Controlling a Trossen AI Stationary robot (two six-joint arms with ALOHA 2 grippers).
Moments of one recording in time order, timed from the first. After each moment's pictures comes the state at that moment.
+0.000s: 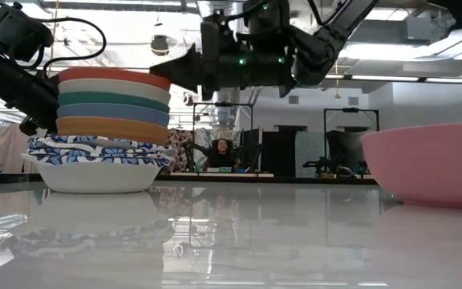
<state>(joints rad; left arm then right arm) 0.49 0.21 0.10 -0.30 -0.43 -0.30 -0.10 1.99 1.18 0.84 -0.24 -0.02</state>
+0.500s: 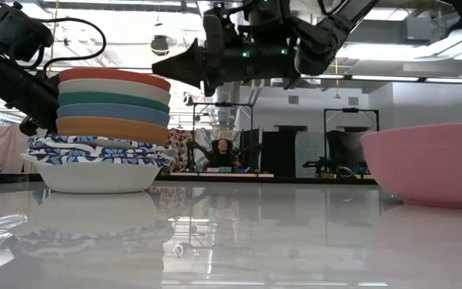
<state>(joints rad) 0.49 0.21 0.10 -0.30 -0.43 -0.31 -0.09 1.95 1.18 0.76 -0.24 -0.02</state>
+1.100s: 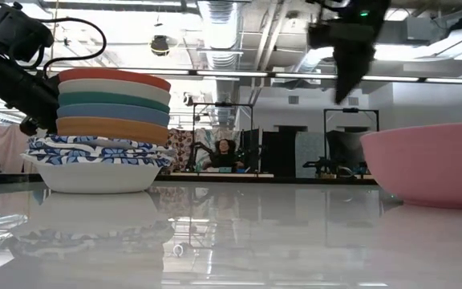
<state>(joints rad) 0.49 0.21 0.10 -0.30 -0.43 -0.30 -0.09 1.34 1.18 -1.00 0.22 0.32</state>
